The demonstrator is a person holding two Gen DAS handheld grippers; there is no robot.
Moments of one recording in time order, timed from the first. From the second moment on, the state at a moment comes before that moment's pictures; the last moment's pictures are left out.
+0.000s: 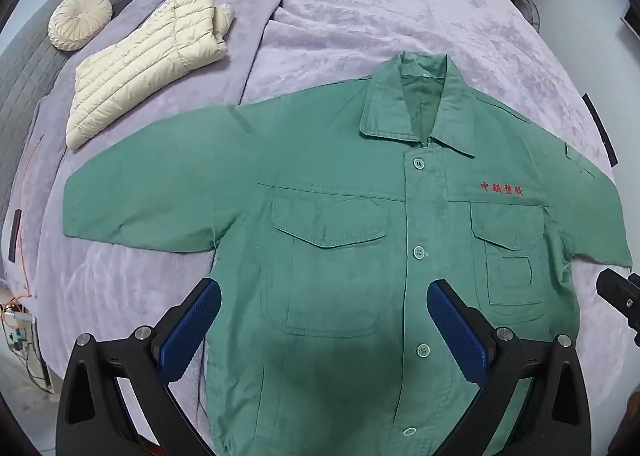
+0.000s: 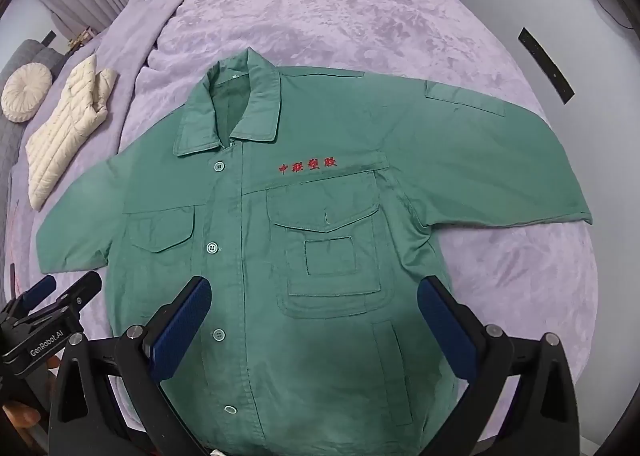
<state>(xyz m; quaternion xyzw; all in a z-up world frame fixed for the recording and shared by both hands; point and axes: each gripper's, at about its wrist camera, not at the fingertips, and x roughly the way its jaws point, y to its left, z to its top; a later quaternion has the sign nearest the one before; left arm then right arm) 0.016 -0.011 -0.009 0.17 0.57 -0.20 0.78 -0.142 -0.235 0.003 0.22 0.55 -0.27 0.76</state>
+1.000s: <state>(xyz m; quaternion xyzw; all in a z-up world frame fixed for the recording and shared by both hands) 0.014 -0.002 -0.010 0.15 0.58 -0.18 0.78 -0.129 -0.224 0.005 0.21 0.56 -0.26 0.76</state>
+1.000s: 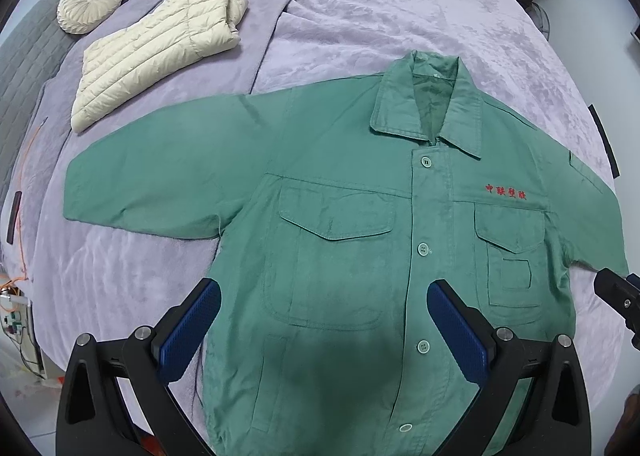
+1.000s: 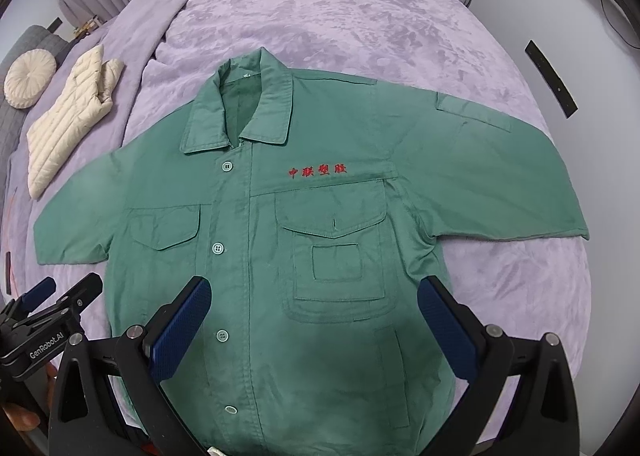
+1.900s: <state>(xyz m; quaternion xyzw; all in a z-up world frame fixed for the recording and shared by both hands) 0.011 0.008 -0.005 0.15 0.58 -0.18 0.78 -0.124 -0.208 0.010 0.18 0.56 -0.26 0.77</state>
